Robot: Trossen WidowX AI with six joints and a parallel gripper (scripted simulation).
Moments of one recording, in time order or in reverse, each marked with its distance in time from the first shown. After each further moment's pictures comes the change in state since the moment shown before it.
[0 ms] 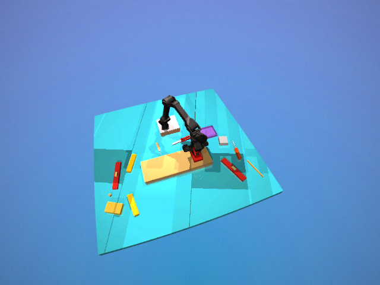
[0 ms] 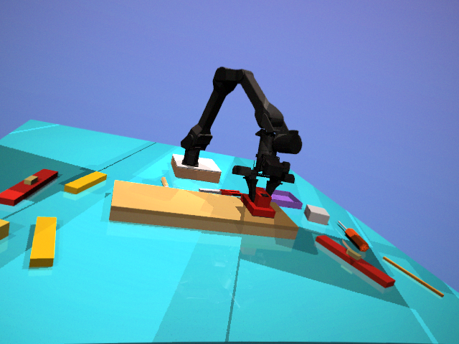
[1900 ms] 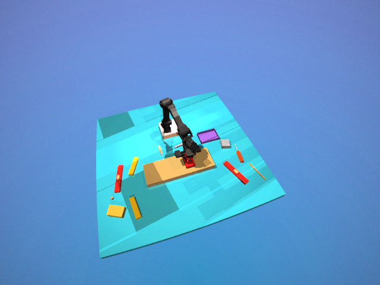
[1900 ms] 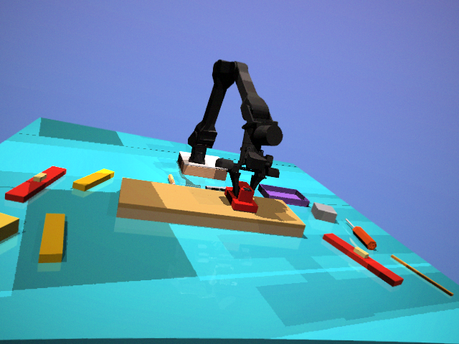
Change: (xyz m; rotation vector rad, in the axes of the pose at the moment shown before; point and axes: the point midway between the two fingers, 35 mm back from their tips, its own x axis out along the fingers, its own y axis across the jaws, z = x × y) arm 0.000 -0.077 0.001 0.008 -0.005 -0.028
